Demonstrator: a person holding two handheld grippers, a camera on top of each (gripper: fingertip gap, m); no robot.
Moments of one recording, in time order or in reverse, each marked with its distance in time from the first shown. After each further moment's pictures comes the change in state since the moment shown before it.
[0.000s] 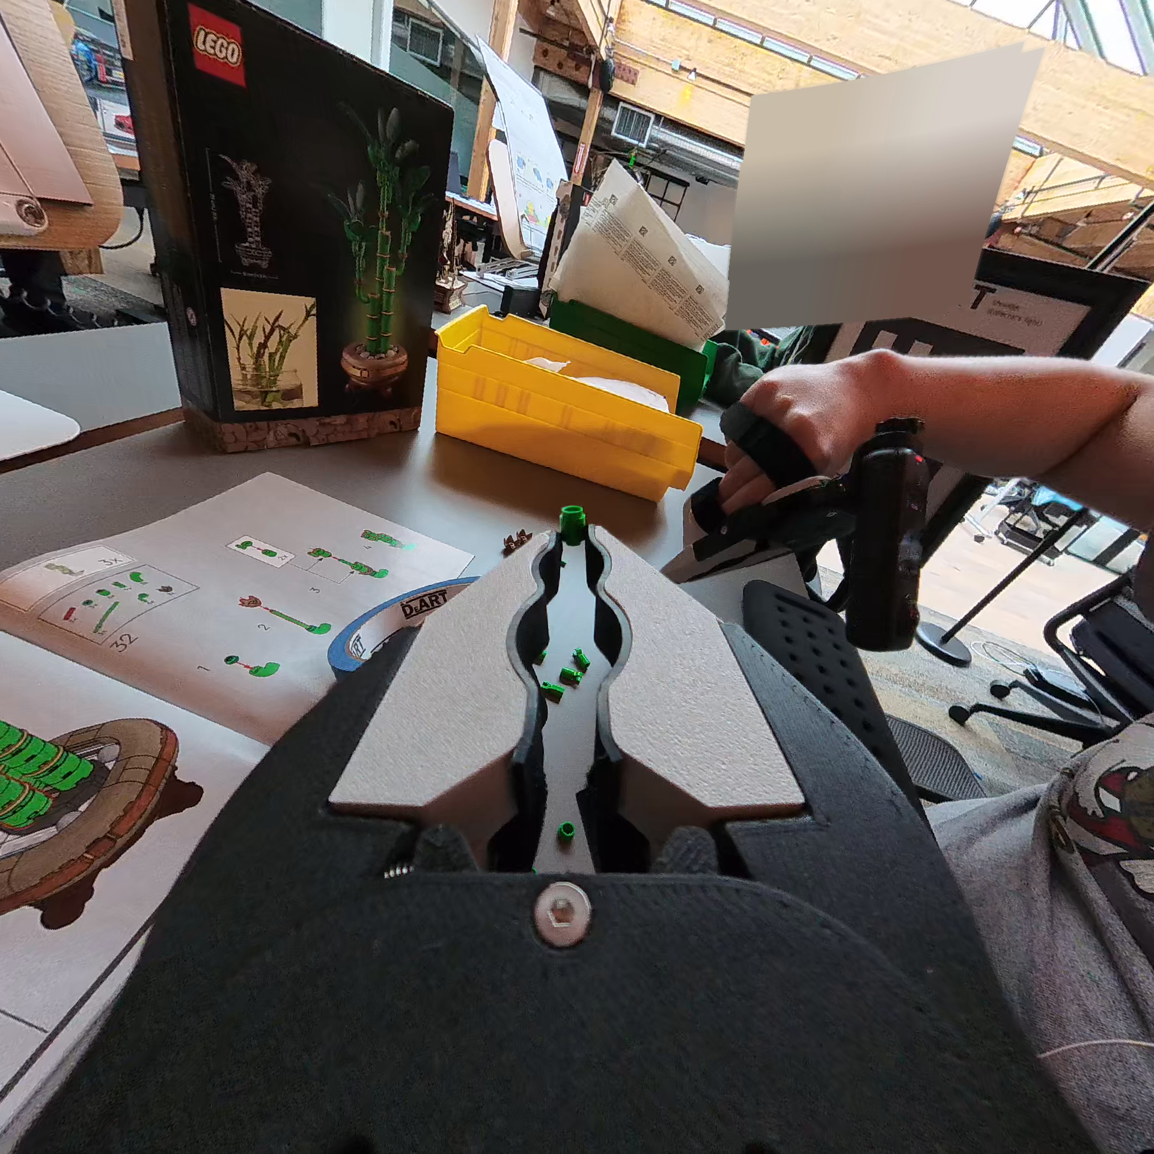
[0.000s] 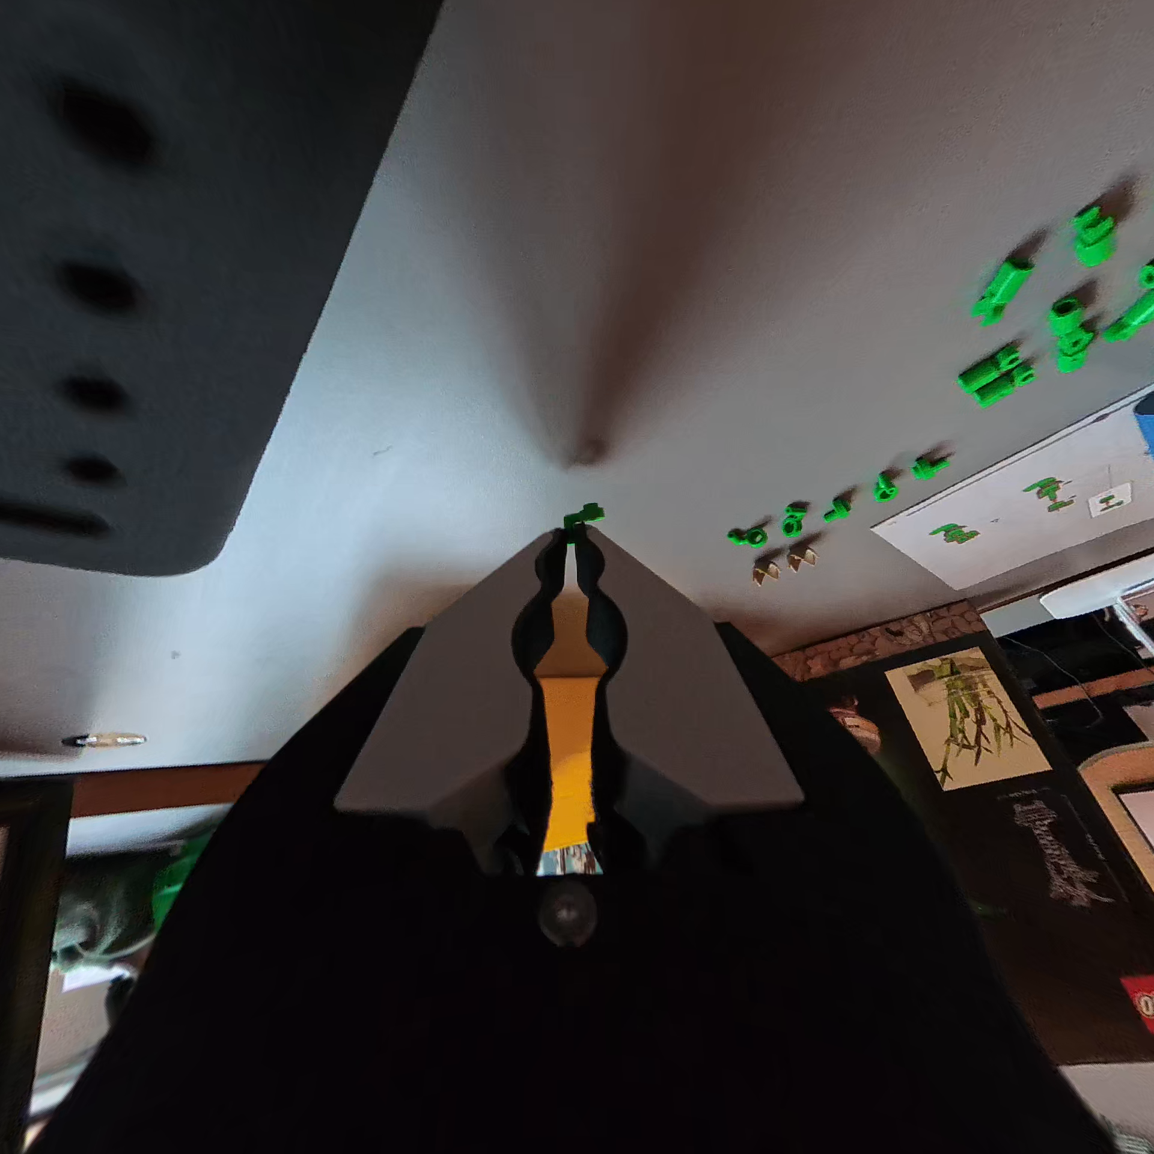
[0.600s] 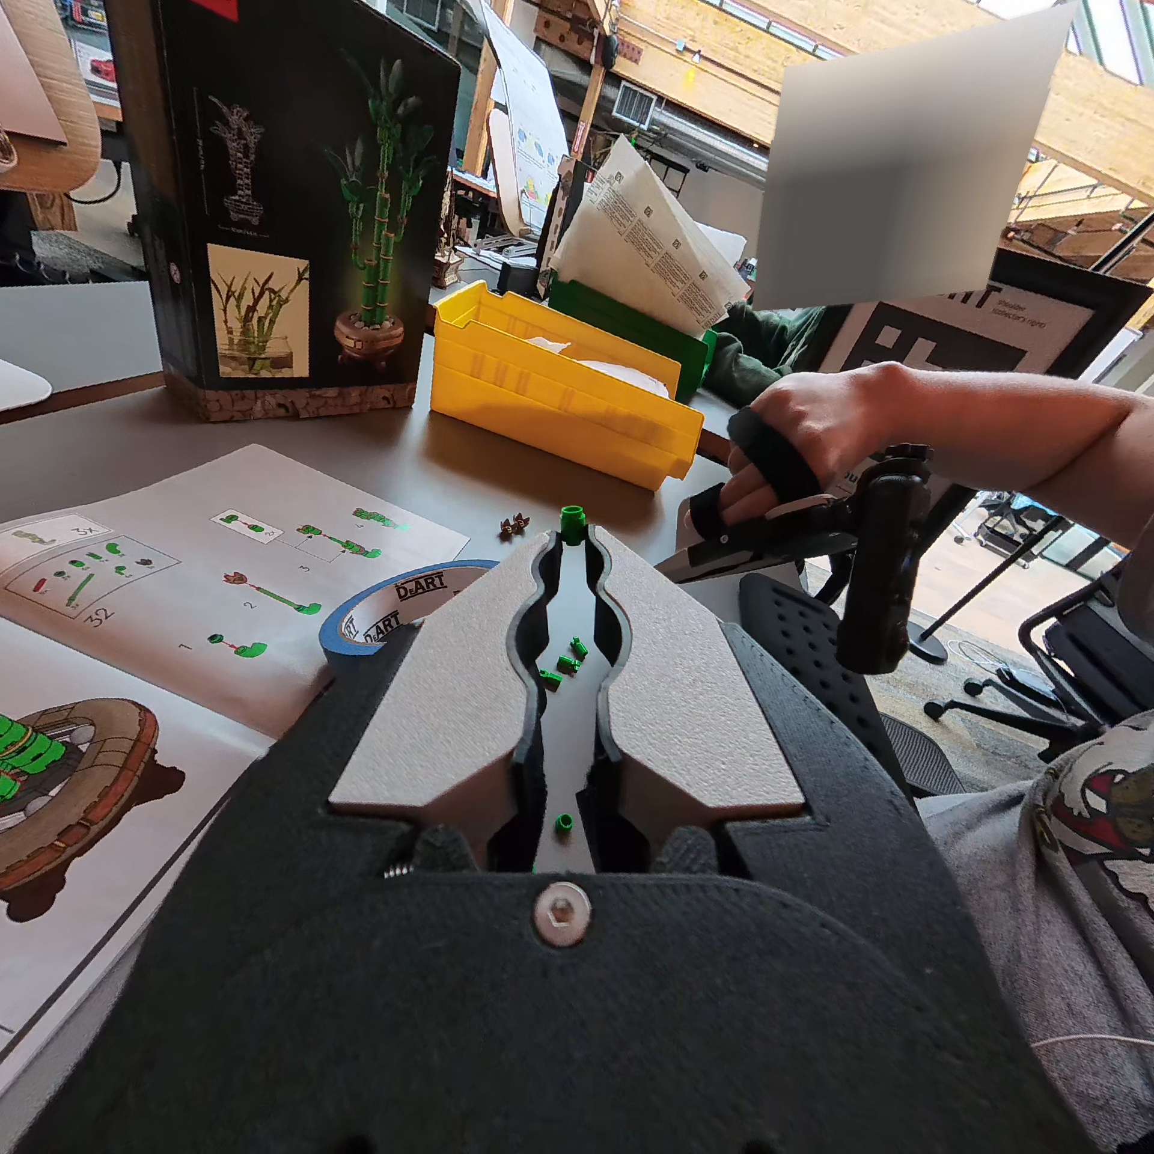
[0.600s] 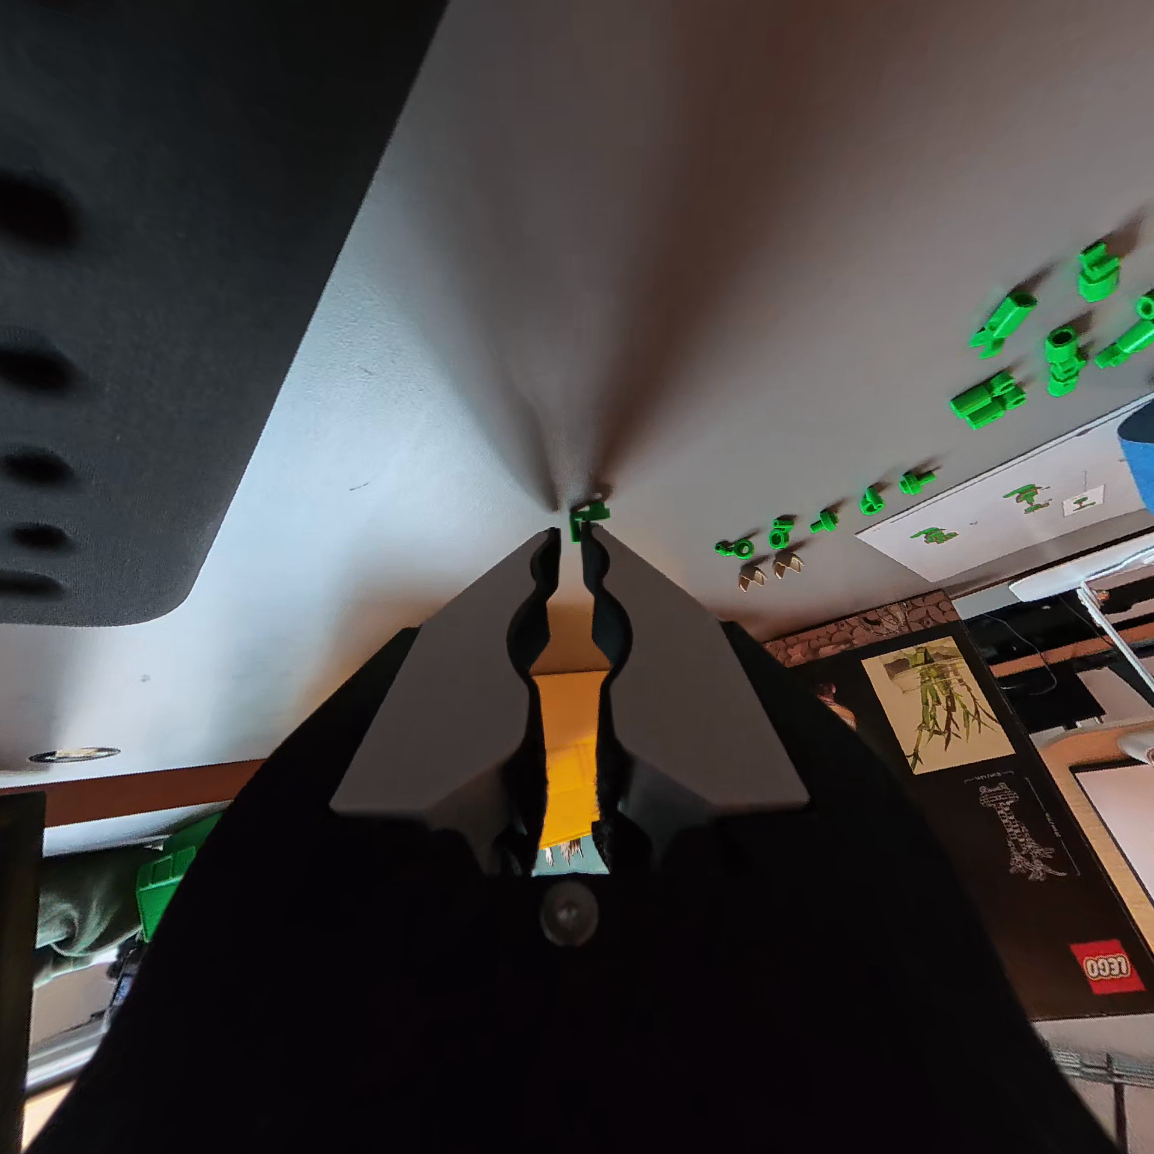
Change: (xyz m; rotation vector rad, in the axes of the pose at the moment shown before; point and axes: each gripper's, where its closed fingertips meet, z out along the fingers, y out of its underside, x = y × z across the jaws) left arm -0.005 0.009 0.004 -0.024 0.008 -0.042; right arm 0.004 -0.005 0.008 -0.057 0.041 -0.012
